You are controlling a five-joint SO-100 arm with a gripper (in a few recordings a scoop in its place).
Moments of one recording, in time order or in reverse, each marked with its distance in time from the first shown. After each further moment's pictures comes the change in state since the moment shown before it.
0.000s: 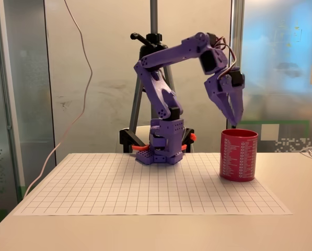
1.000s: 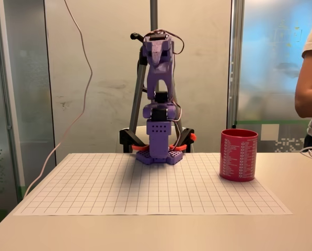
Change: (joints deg) arm 51.4 57.6 3.6 6.4 -10.6
